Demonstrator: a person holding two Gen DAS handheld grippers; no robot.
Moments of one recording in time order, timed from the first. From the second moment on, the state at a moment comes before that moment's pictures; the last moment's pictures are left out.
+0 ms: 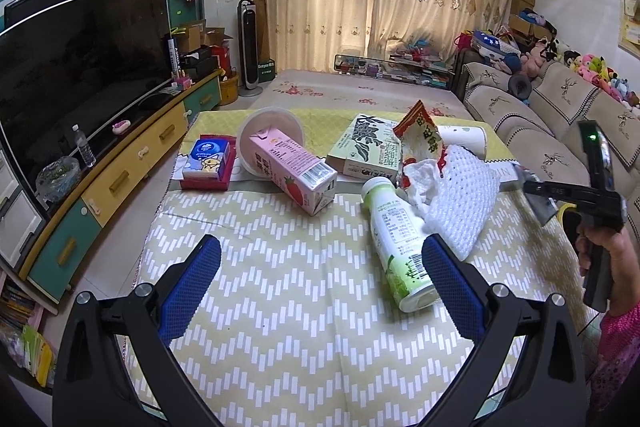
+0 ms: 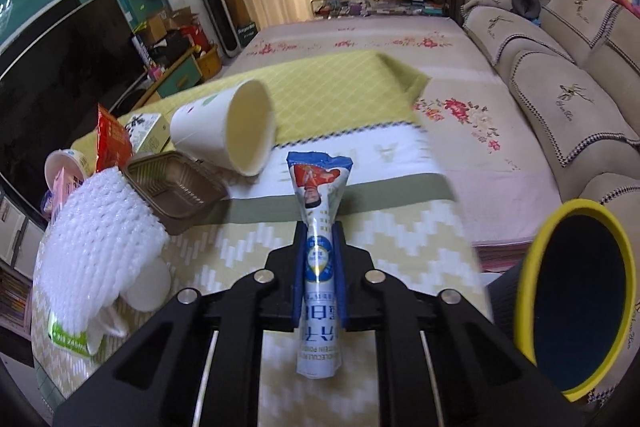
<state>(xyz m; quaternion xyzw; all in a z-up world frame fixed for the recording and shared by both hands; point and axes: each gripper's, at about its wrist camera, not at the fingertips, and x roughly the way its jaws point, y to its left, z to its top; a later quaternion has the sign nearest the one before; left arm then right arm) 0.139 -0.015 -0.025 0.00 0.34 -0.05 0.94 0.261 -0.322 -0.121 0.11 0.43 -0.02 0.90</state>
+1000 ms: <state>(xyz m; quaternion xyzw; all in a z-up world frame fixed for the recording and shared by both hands) 0.150 -0.081 -0.020 0.04 0.35 -0.10 0.93 0.175 -0.537 -0.193 0.18 0.46 -0.22 0.84</state>
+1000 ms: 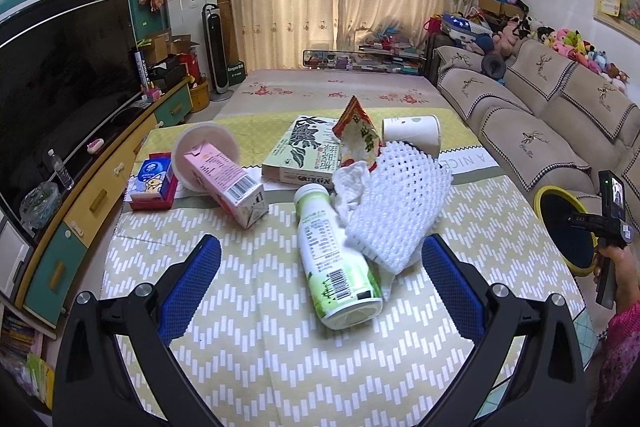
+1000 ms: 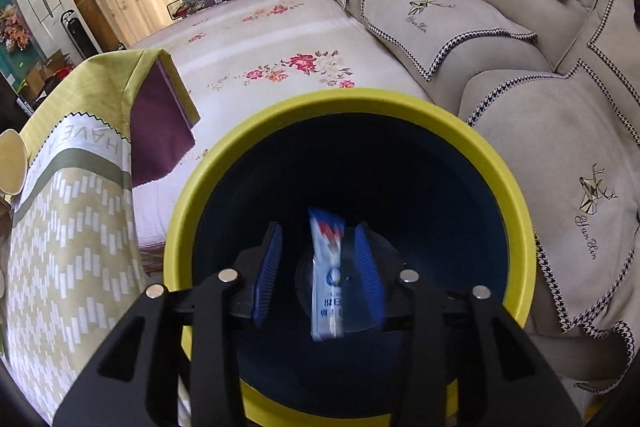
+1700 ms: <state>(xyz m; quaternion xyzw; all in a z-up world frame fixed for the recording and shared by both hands) 0.246 -0.143 -0.048 0.11 0.39 -0.18 0.90 0.172 -0.536 -0.200 0.17 0.46 -0.21 0.84</state>
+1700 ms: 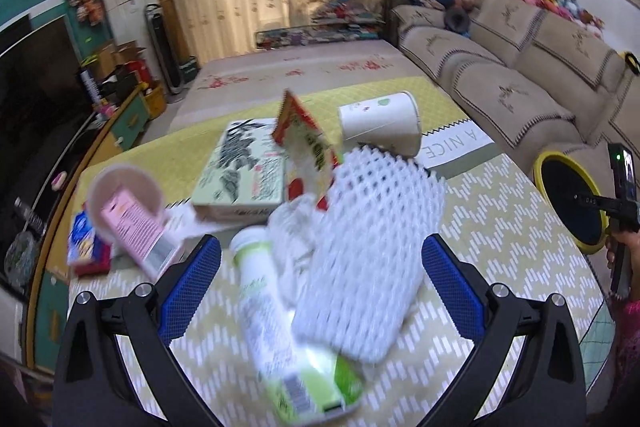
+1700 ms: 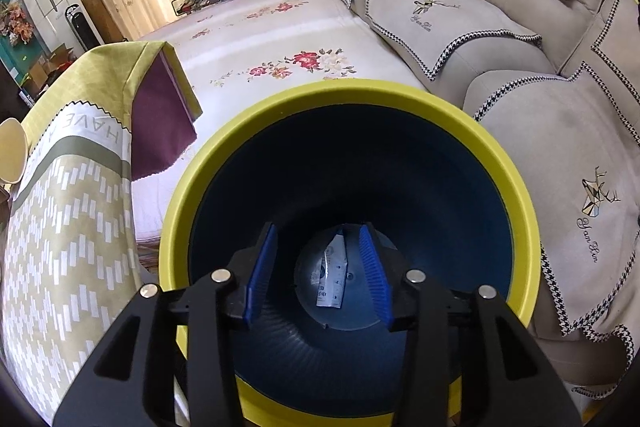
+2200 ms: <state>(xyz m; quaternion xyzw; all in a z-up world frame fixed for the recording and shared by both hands) 0.259 -0.188 -0.057 0.15 0.40 -0.23 0.88 0.170 -0.539 -0.206 0.17 0.47 -0.21 0.84</state>
